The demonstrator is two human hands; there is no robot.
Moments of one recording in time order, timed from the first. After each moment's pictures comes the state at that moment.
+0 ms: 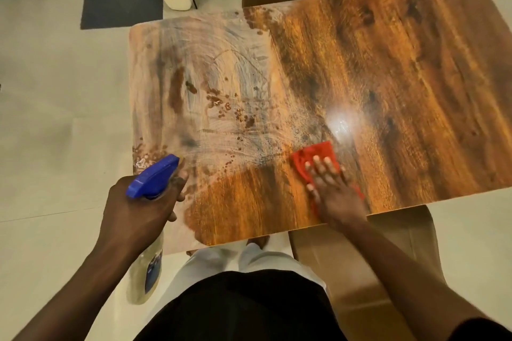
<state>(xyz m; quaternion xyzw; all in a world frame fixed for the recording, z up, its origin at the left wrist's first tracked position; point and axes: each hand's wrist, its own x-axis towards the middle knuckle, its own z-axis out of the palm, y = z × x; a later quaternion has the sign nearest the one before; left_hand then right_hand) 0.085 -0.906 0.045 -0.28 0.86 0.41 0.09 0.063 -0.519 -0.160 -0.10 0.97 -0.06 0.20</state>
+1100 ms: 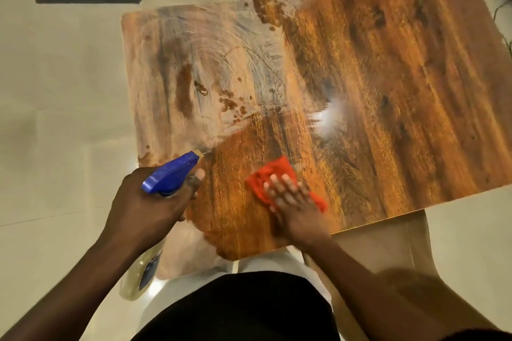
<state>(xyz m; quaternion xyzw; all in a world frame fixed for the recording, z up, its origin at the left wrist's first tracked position) 0.022 -0.983 0.031 -0.20 0.85 0.45 0.17 0.077 -0.667 -0.165 -0.18 0.96 -0.08 0.21</state>
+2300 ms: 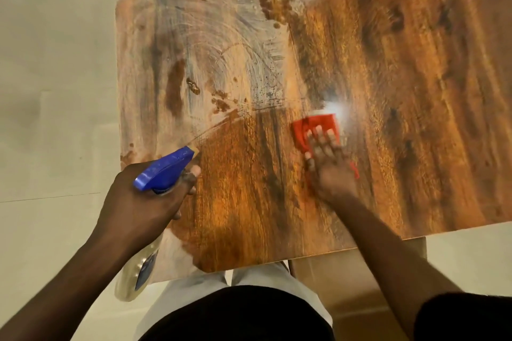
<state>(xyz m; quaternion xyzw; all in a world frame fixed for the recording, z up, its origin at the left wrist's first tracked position) -0.001 -0.940 0.022 -0.24 0.85 0.45 0.16 -0.061 -0.574 -0.166 -0.07 0.98 -0.07 0.19</state>
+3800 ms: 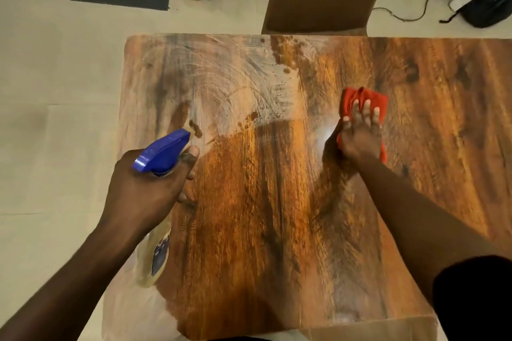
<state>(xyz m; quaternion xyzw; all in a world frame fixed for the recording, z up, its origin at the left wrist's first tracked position) -0.116 -0.935 0.002 -0.27 0.83 0.49 0.06 -0.284 -0.550 -0.157 0.11 0.97 -0.15 0.16</state>
